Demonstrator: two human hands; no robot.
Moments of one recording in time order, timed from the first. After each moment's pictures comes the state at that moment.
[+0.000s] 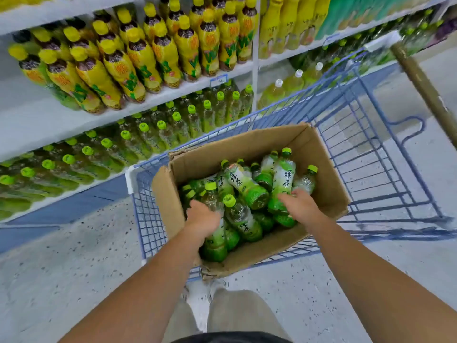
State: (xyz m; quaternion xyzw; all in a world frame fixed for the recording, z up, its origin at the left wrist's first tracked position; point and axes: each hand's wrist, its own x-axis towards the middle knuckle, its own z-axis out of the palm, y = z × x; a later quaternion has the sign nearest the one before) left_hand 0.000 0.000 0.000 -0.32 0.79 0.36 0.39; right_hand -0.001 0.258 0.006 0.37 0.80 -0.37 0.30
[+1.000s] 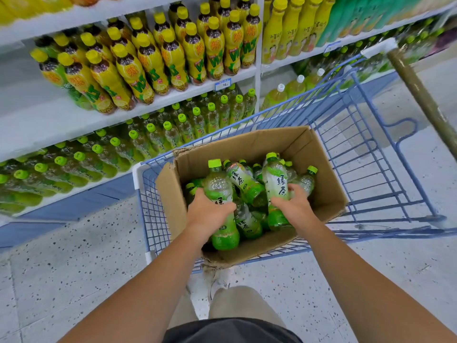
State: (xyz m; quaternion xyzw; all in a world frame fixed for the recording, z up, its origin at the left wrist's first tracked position) left_hand 0.016 0.010 0.060 -0.30 0.77 0.49 0.27; right_hand 0.021 0.232 0.043 0.36 0.74 -0.53 0.21
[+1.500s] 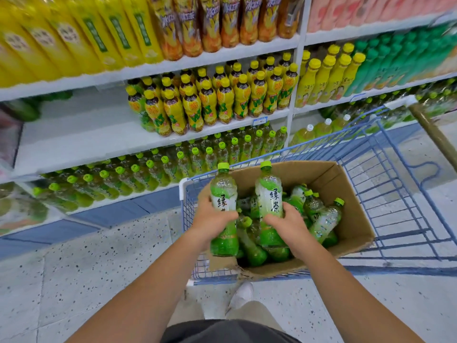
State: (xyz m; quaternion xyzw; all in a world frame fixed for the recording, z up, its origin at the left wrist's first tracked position) left_hand 0.032 -0.072 0.131 -0.28 0.71 0.61 0.22; right_hand 0.033 0.126 0.114 0.22 0.78 -0.54 0.23
